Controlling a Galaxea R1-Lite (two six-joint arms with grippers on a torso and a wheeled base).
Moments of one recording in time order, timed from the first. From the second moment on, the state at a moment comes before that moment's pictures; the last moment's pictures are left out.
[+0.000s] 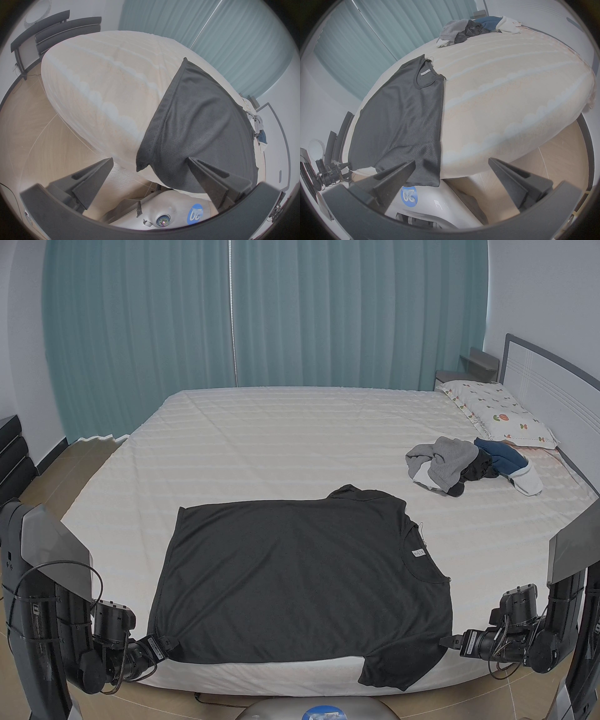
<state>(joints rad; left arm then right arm) -0.10 2.31 -0.02 -1.39 0.05 -0.68 0.15 2.23 -0.05 -1.32 0.05 0.46</state>
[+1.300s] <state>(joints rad) 0.00 2.11 -0.02 -1.40 -0.07 -0.70 0.13 2.06 -0.08 -1.35 0.07 0.58</state>
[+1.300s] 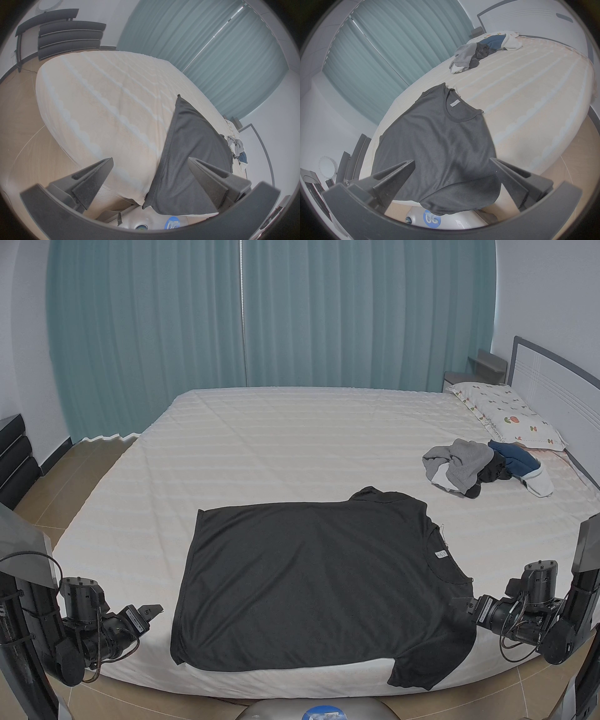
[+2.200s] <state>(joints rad) -0.08 2.13 -0.04 -1.40 -0.07 -0.81 0.11 2.13 -0.64 -1.01 0.11 0.62</state>
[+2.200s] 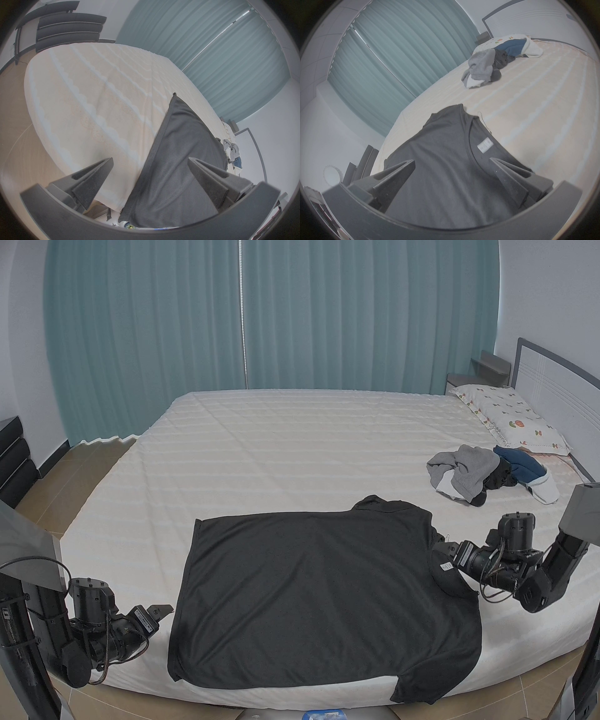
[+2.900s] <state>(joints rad) -0.10 2.15 -0.05 -1.40 -0.08 -0.83 0.05 2.38 -1.31 -0.57 0.23 0.55</state>
